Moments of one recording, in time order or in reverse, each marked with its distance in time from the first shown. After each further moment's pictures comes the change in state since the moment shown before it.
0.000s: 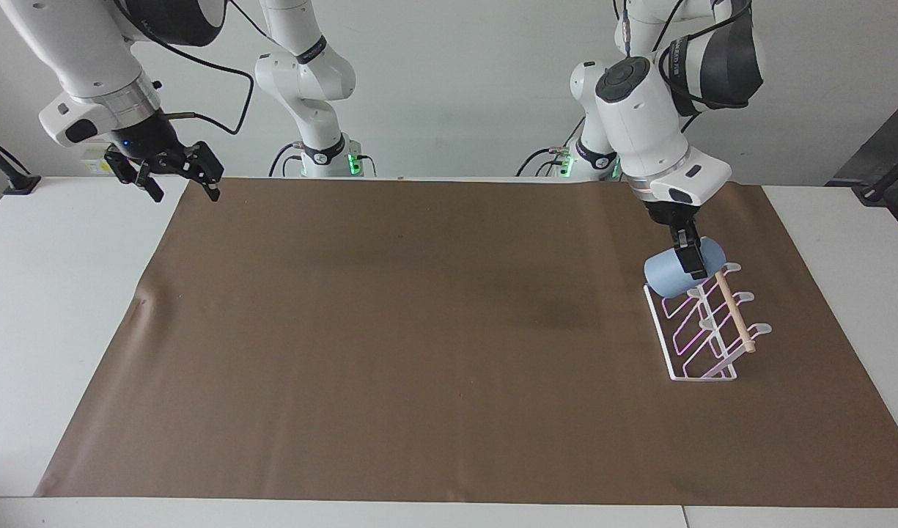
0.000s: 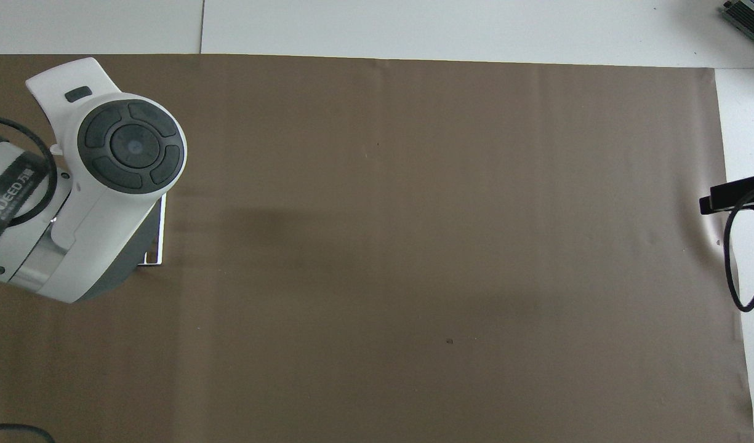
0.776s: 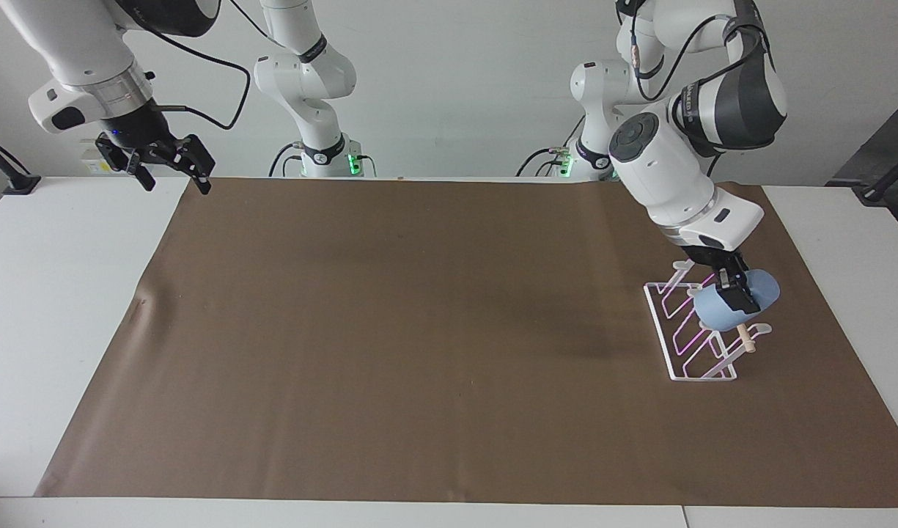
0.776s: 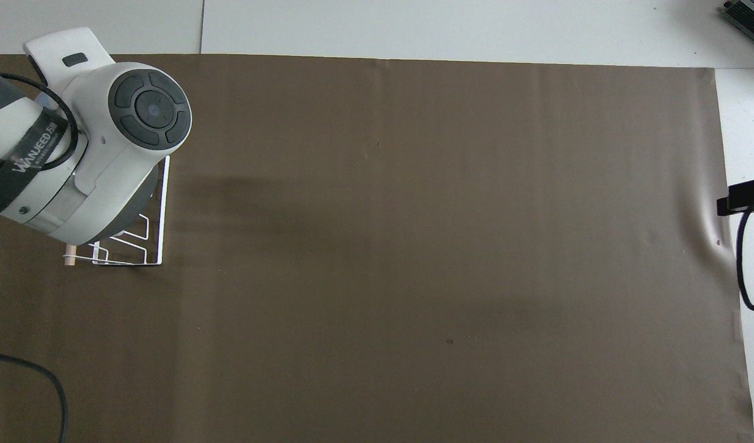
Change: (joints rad) left arm 0.045 0.149 -0.002 0.076 0.207 0.006 -0.021; right arm 0.133 -0.012 -0.137 0.027 -0.024 -0.029 0.094
